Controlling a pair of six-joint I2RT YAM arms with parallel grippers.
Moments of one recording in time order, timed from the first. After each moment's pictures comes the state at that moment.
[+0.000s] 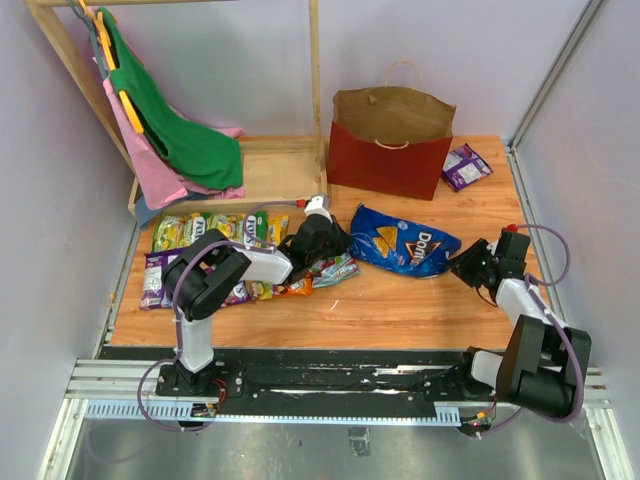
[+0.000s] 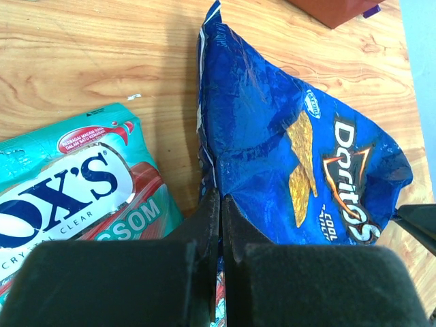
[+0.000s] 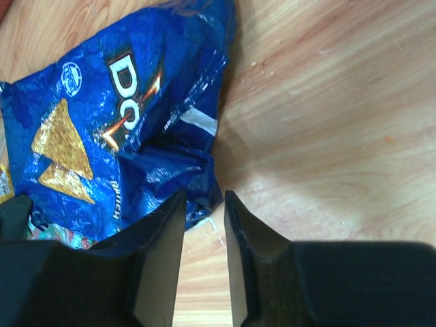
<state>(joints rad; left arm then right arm) -0.76 1.90 0.90 0.60 -0.18 -0.79 -0.28 1.18 0.47 -0.11 -0.35 0.57</state>
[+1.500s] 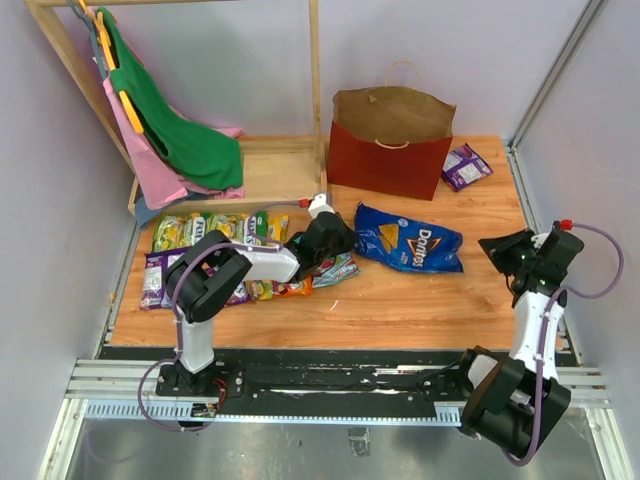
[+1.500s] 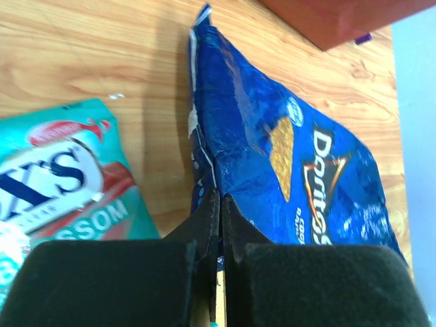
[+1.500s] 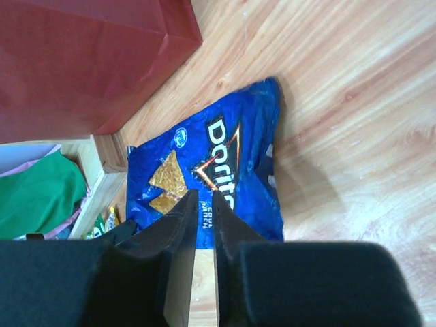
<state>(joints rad) -0.80 1.90 0.97 0.49 -0.27 -0.90 -0.55 0.96 0.58 -0.20 -0.54 0.67</state>
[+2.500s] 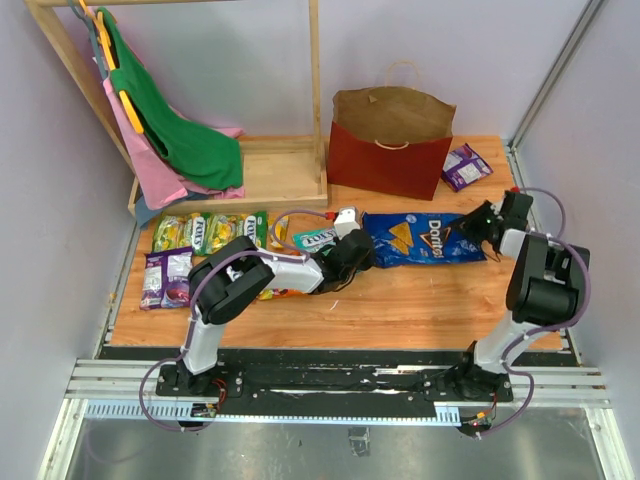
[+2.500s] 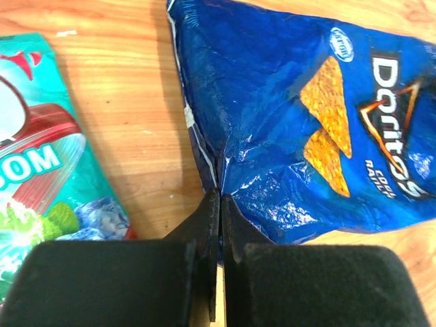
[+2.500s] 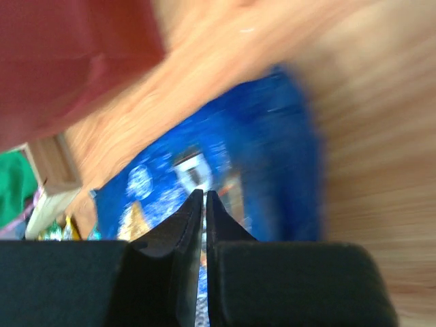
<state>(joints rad) -0.97 2.00 1.10 0.37 -0.48 -0.83 -0.27 1.68 0.86 0.09 -0.48 0.65</state>
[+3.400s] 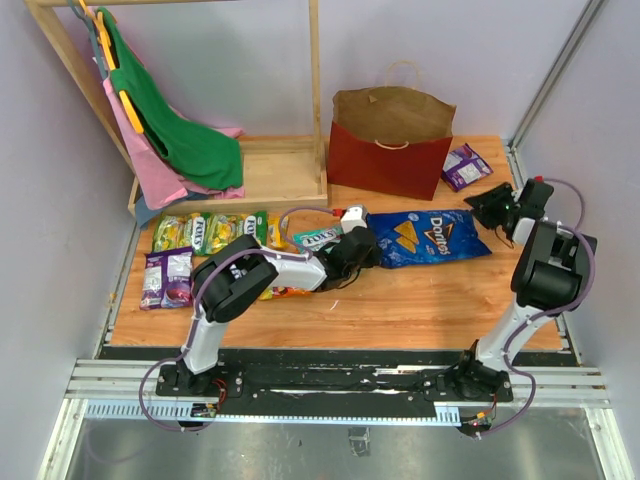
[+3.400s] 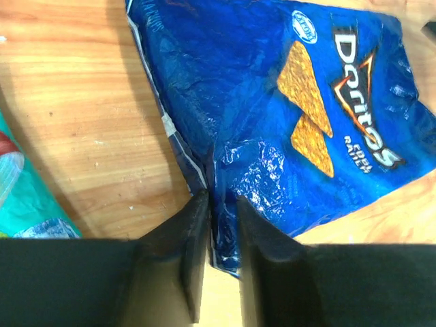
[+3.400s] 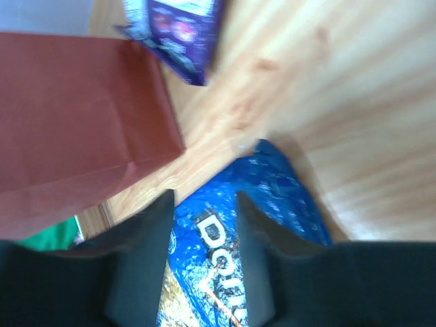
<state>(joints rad) -0.96 2.03 1.13 0.40 -0.39 -0.82 -0.39 1.86 0.98 0.22 -0.51 0.77</state>
